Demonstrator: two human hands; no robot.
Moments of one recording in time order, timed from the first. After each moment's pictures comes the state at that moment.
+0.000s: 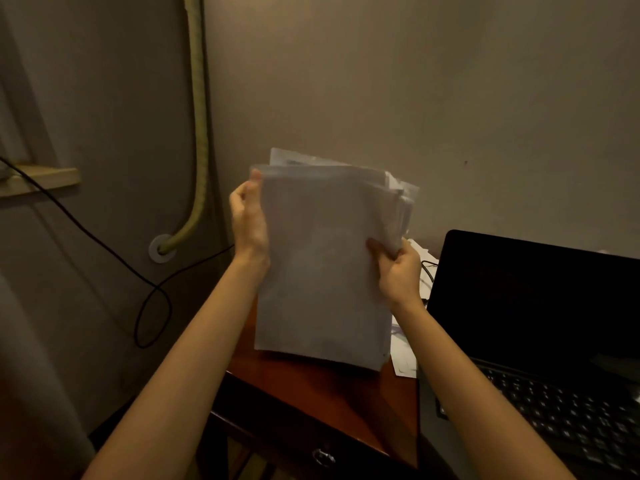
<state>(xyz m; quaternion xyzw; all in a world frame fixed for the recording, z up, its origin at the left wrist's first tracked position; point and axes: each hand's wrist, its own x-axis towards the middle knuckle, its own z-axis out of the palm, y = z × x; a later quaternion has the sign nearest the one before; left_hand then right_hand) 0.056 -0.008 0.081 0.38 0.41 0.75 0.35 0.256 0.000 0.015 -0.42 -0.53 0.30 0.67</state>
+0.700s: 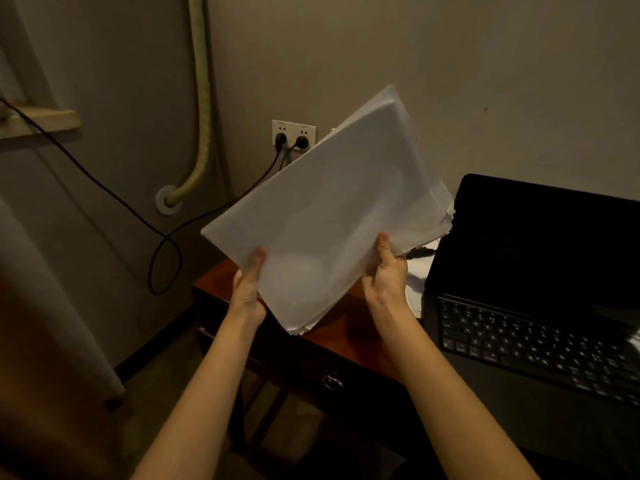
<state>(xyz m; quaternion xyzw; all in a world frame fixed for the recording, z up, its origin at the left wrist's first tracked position) 0.035 -0.066 -0.086 0.22 0.35 0.71 0.57 0.218 -0.042 -0.048 -0.26 -0.19 0.59 0.74</state>
